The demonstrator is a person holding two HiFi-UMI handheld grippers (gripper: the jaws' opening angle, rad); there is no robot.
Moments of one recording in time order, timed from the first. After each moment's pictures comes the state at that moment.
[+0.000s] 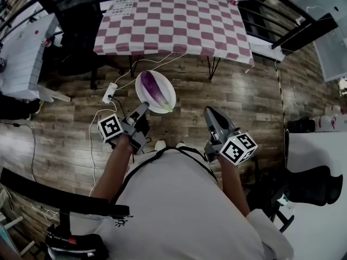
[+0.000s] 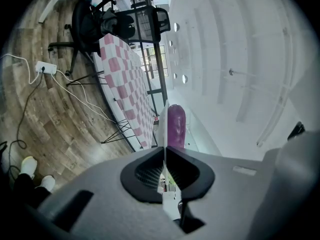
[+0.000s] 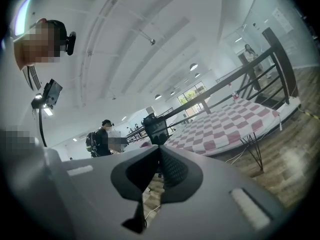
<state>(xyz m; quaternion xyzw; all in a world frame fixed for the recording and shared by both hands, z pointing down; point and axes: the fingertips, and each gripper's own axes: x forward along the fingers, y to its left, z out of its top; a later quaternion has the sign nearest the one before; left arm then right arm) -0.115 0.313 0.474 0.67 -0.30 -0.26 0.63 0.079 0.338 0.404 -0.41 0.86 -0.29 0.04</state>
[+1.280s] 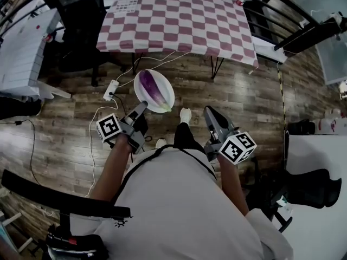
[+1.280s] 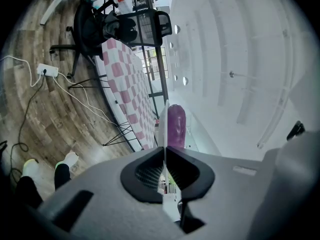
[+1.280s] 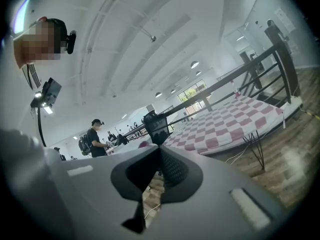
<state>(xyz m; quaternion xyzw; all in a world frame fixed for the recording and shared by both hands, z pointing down) -0.143 0.306 0.485 0.67 -0.30 -0.27 0.62 0.055 0.327 0.417 -0.41 0.86 -0.29 0.03</state>
